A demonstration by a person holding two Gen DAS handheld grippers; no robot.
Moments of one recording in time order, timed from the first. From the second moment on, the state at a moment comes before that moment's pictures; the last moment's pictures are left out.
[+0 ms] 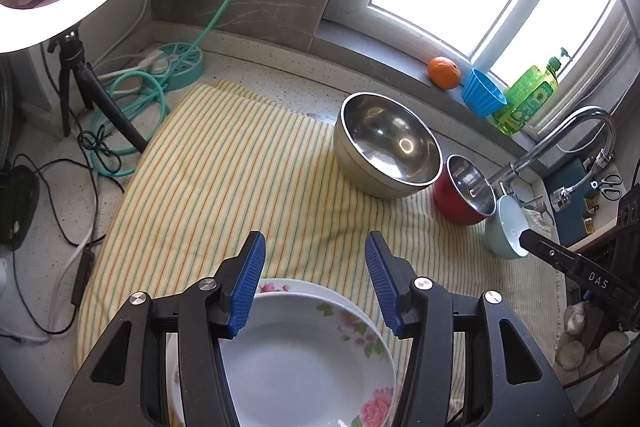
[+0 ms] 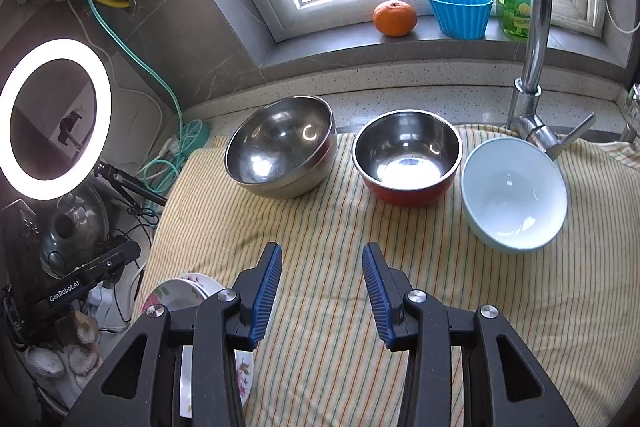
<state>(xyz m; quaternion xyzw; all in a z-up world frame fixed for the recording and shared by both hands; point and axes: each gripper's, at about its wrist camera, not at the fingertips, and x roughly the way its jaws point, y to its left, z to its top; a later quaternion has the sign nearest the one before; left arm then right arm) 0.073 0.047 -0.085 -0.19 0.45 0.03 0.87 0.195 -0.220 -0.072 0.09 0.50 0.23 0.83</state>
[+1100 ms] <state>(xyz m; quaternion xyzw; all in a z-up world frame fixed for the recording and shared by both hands) 0.191 0.054 -0.111 -0.24 0.48 0.04 0.84 0.371 -0.159 -0.105 0.10 0.57 0.28 0.76</state>
